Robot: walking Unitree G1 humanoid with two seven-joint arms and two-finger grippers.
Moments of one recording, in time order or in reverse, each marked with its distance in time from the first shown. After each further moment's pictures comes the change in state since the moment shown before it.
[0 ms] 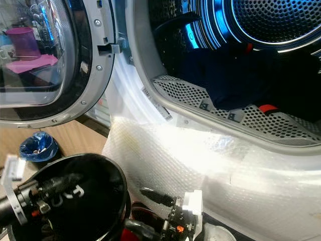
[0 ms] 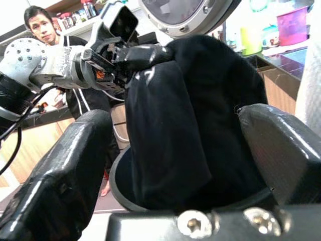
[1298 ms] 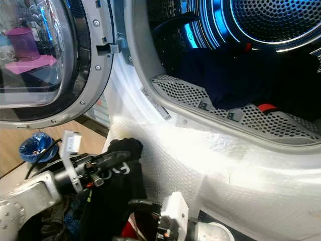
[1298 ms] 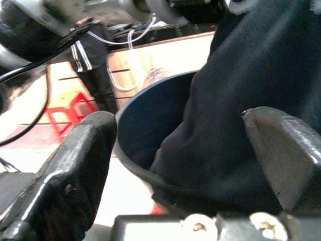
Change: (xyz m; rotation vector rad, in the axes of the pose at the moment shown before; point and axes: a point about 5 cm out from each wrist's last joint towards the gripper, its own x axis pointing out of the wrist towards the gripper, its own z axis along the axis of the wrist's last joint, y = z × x) left arm 0.099 -0.031 0.000 -0.027 -0.050 -0.180; right arm 0.027 0.010 0.000 -0.079 0.272 -0.014
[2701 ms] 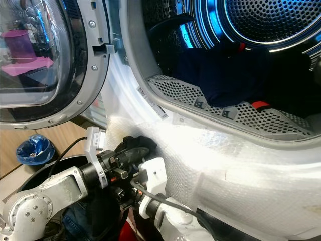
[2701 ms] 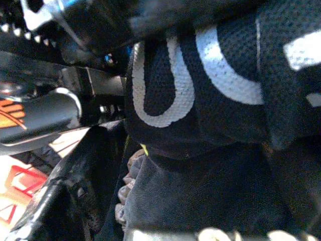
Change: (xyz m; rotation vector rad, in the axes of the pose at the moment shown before) left arm 0.029 -0.012 -0.001 -0.035 -0.034 0.050; right arm 0.050 -0.018 0.030 0.268 -0.022 -0.488
